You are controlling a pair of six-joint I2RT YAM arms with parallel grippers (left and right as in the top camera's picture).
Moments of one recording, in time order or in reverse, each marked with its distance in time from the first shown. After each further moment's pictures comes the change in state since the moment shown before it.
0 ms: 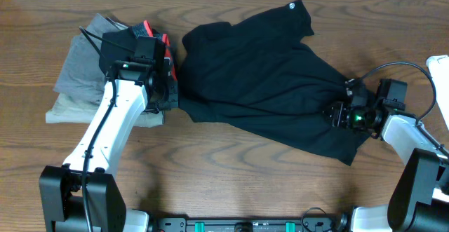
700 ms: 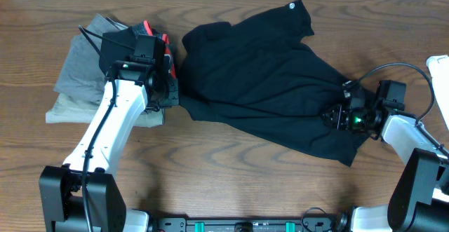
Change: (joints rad) left arm 0.000 0.000 0.000 0.035 0.000 0.000; right arm 0.000 0.000 -0.001 -0.021 -0.021 -0.038
